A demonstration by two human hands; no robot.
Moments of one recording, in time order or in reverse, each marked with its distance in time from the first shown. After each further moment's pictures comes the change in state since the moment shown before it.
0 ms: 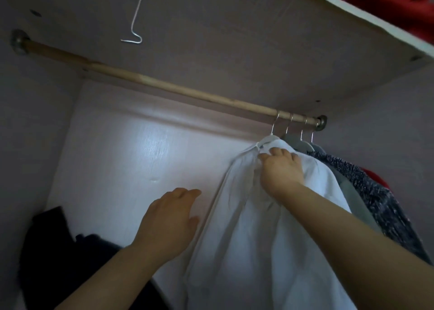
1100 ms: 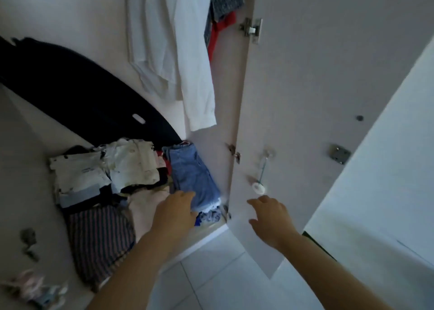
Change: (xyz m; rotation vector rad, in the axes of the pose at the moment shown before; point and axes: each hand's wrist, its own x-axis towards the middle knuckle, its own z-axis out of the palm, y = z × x) left_hand -0.534 0.202 -0.094 -0.181 -0.973 -0.087; right_hand -0.733 0.029 -0.164 0.285 -0.952 0.273
